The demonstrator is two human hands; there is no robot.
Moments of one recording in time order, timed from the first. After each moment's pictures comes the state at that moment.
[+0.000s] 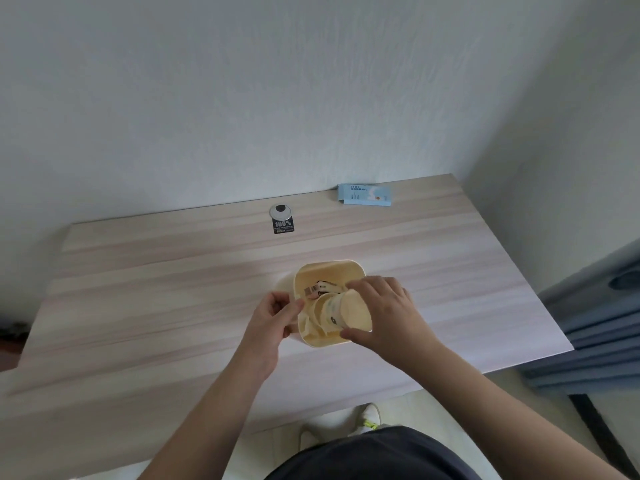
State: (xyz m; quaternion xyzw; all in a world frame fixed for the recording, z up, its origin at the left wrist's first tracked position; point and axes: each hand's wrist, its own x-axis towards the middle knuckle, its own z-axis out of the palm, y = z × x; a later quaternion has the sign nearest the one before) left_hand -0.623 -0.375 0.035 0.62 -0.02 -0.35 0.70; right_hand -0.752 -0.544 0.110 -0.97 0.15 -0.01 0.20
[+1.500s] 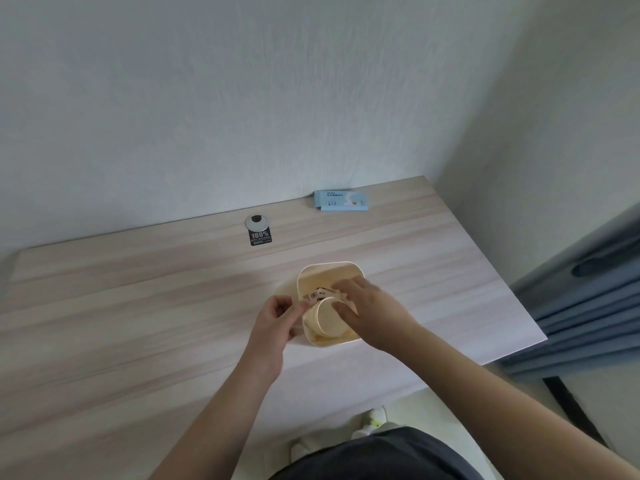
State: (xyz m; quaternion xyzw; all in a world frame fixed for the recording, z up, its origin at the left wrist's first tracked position) left_hand -0.621 -0.417 0.043 0.61 -0.01 -0.38 0.69; right_hand -0.724 -0.570 0.094 -0.95 0.19 0.01 0.26
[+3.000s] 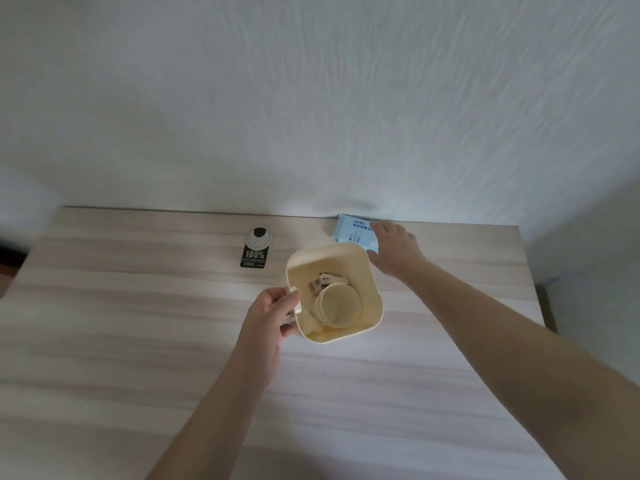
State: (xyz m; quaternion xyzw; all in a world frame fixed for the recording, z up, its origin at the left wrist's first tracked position) left_hand -0.548 -0.616 0.033 0.63 0.15 -0.24 0.73; right_hand -0.483 -0.879 -0.044 -0.97 0.11 0.11 0.16
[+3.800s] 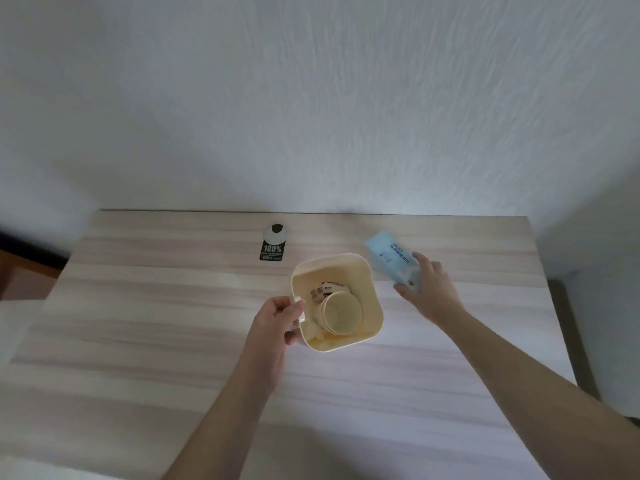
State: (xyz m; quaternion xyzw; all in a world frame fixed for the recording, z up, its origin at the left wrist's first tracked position) left_hand -0.584 -0.587 0.042 0.66 0.15 -0.23 0.69; right_hand -0.591 -0.884 -0.075 -0.91 0.24 0.08 0.32
